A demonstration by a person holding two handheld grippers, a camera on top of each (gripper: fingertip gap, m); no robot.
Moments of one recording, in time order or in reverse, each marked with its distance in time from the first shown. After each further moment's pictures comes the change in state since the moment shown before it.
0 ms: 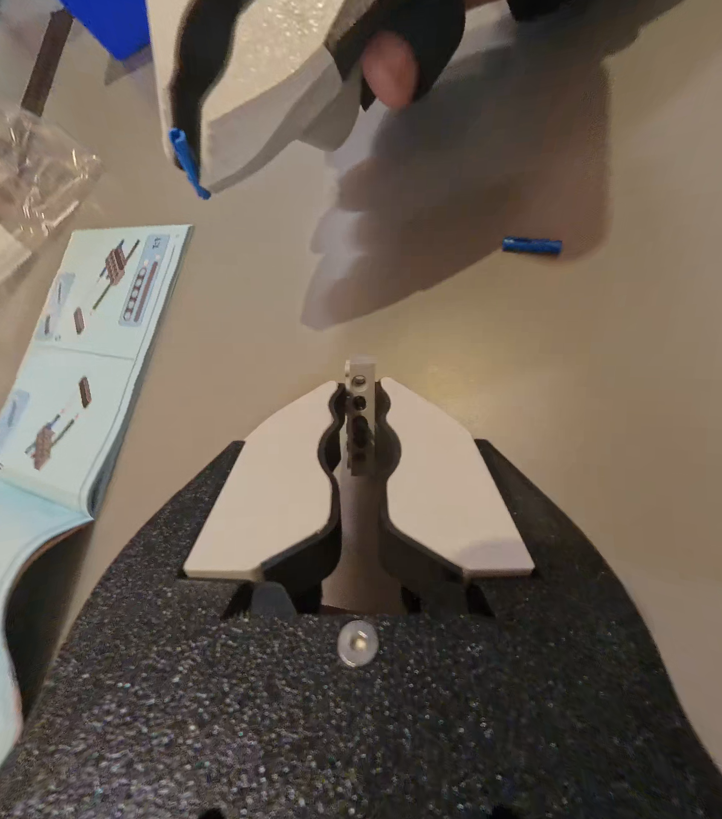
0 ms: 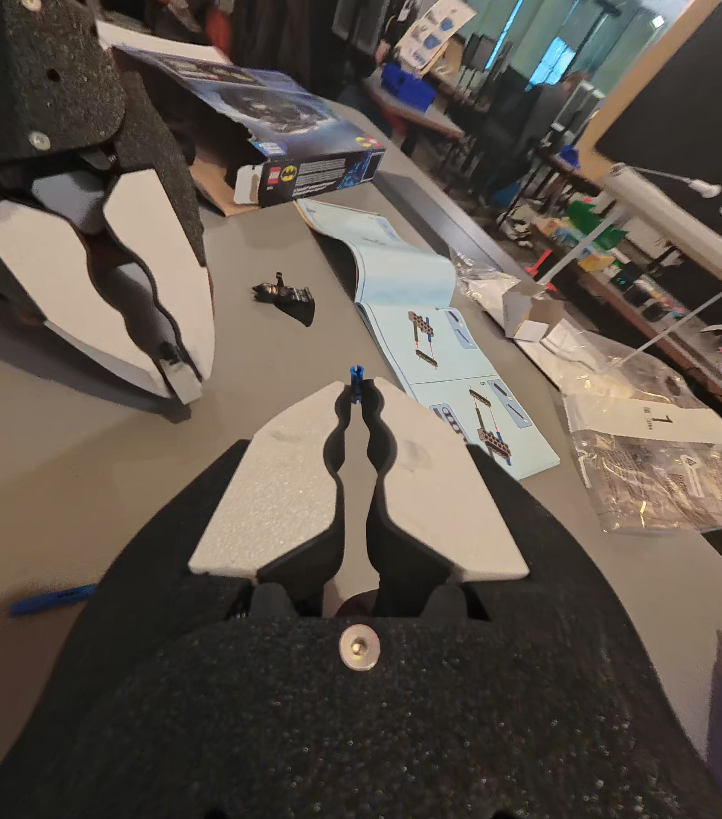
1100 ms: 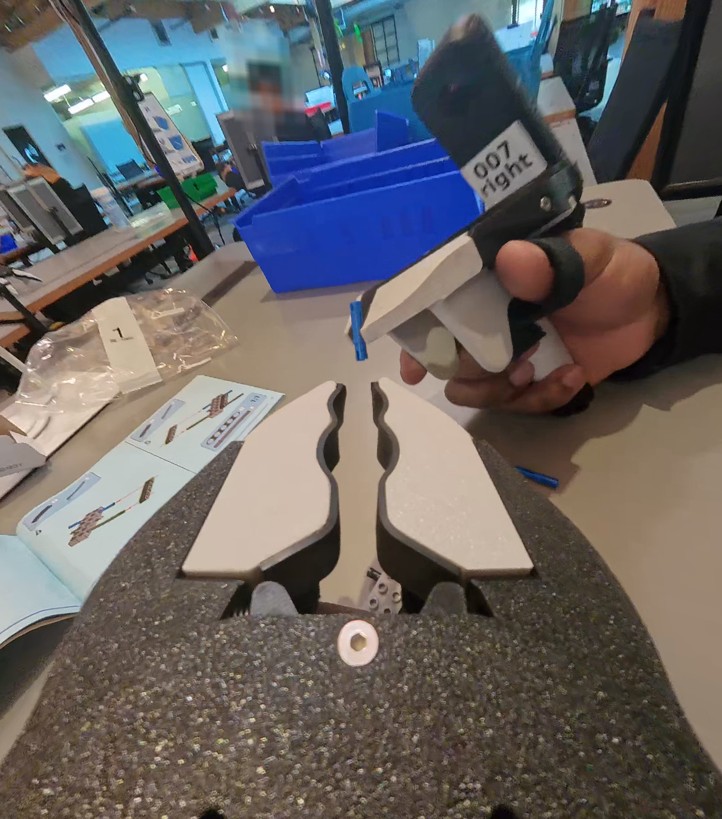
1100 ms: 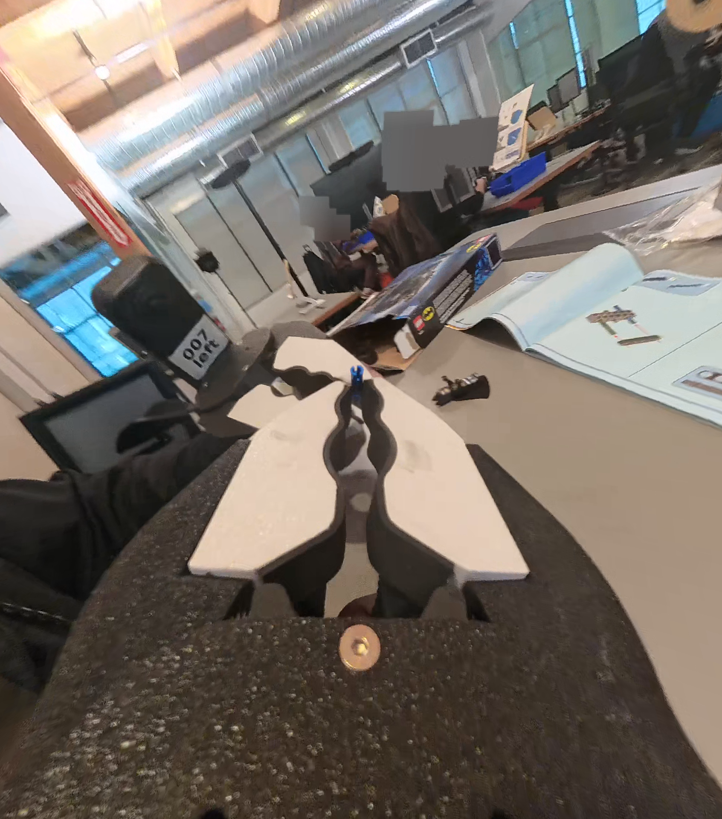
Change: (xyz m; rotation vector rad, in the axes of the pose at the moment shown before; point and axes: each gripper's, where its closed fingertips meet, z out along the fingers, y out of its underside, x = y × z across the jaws) left arm -0.028 -0.079 -0.024 0.497 -0.194 -0.205; right arm -0.025 -0.043 -0.026 0.356 -0.356 0.890
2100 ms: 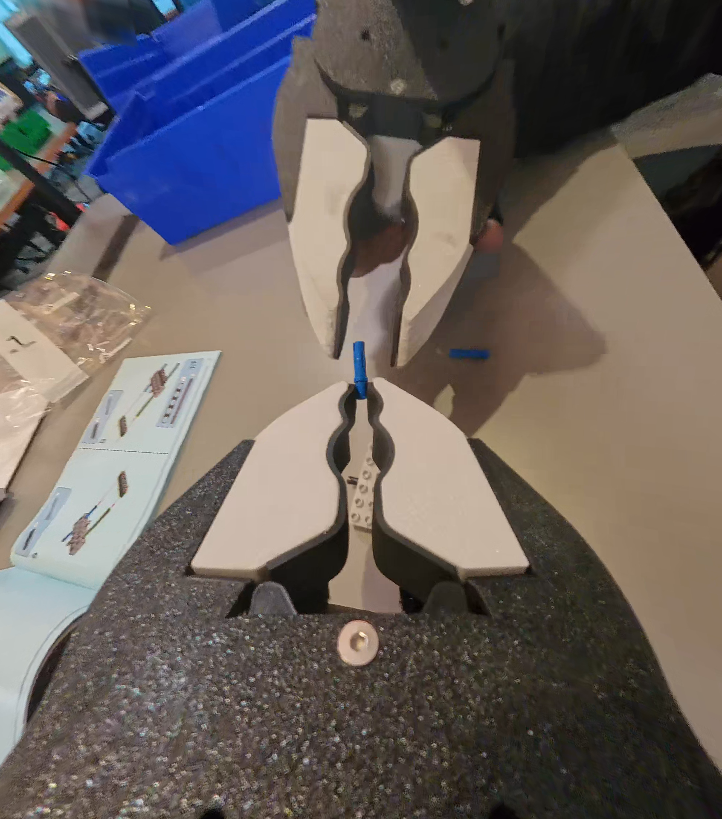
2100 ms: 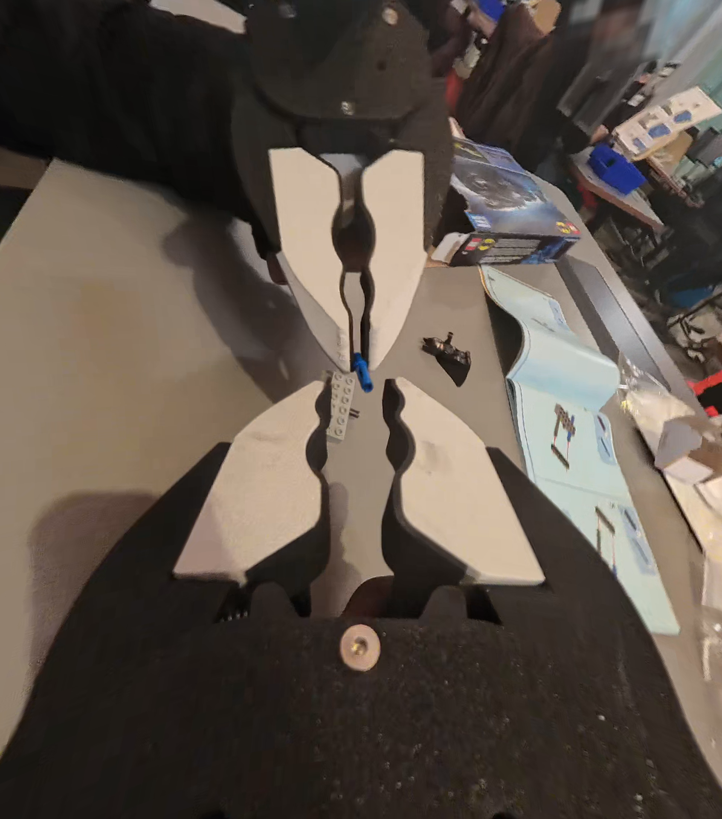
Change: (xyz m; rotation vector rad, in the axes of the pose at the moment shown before) left arm 0.024 0.025 -0.030 -0.217 0.264 0.204; right arm -0.016 0.054 0.008 -0.504 -0.111 -0.989
